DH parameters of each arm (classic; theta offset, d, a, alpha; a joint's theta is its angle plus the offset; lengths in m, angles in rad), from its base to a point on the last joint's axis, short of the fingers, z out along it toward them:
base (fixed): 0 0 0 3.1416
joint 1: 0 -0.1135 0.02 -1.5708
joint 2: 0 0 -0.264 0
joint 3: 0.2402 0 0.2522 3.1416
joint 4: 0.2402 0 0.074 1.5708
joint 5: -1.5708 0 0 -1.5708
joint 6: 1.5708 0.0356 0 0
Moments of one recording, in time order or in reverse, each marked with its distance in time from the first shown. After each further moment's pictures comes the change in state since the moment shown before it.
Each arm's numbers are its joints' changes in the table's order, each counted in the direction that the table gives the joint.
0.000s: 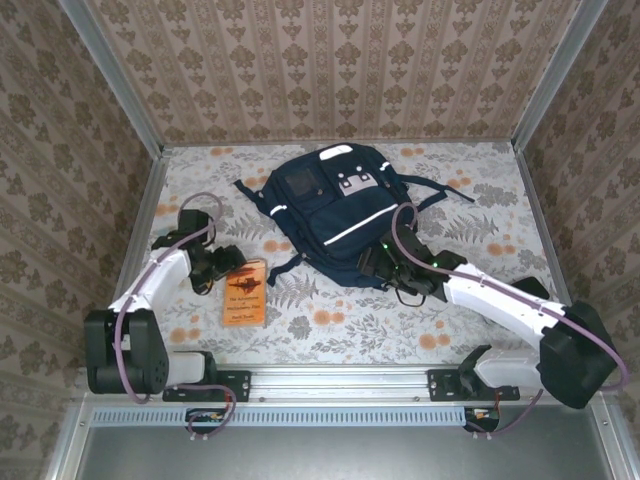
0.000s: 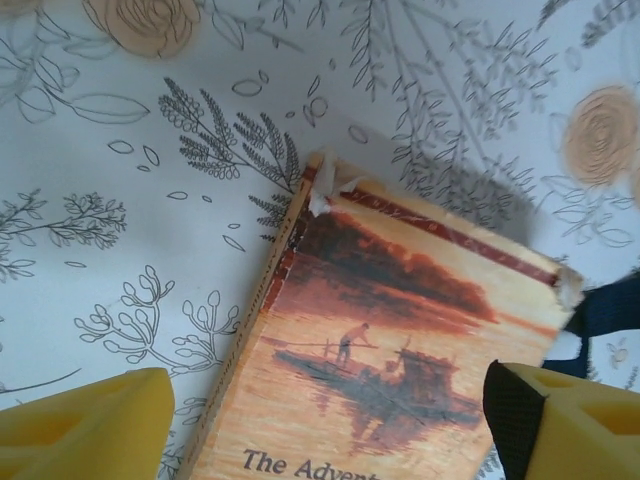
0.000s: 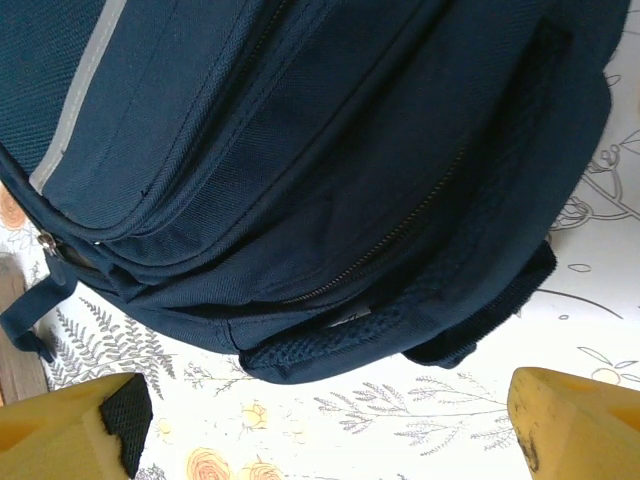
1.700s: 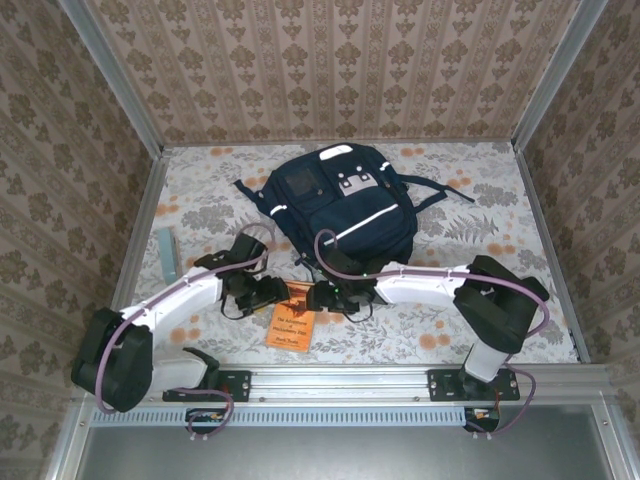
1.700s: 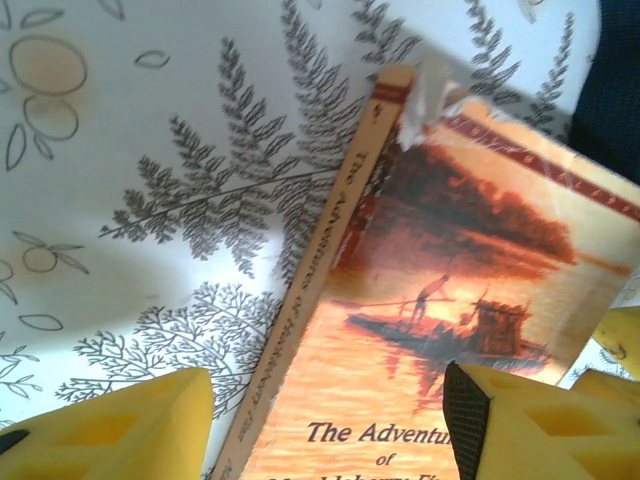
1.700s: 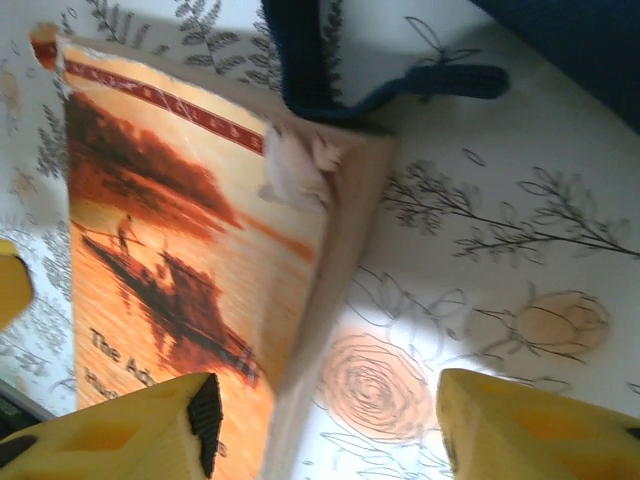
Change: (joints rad) left arm 0.454 0.074 -0.143 -0.060 -0.138 -0.206; right arm -0.288 -0.438 0.190 -0.169 0.241 -0.017
